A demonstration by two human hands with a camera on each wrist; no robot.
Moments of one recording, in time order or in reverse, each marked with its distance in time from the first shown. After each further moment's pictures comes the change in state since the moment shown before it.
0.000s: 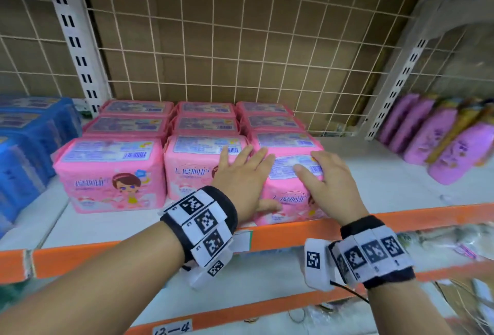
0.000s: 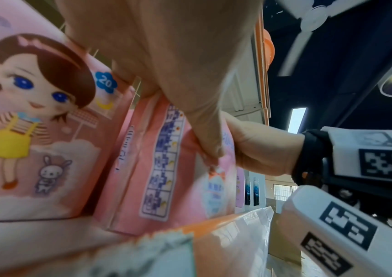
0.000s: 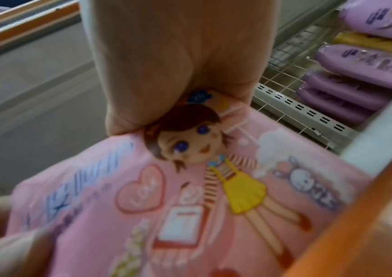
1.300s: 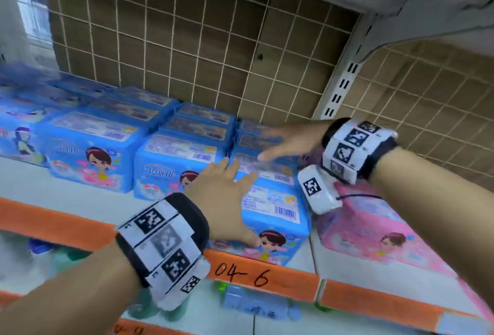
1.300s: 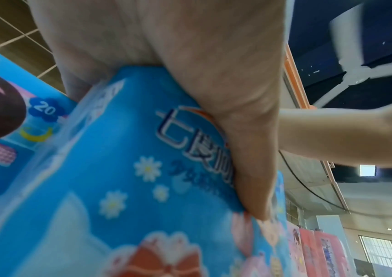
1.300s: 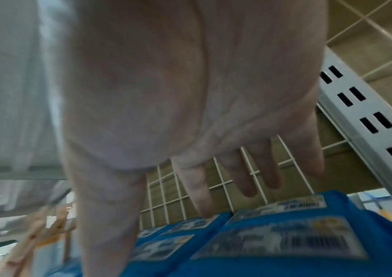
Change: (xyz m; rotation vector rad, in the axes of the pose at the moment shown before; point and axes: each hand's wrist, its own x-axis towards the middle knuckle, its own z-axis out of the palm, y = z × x) left_hand -0.278 -0.362 -0.076 0.029 -0.083 -0.306; right_hand 0.065 -0.498 0.189 -0.510 -0.978 -0.472
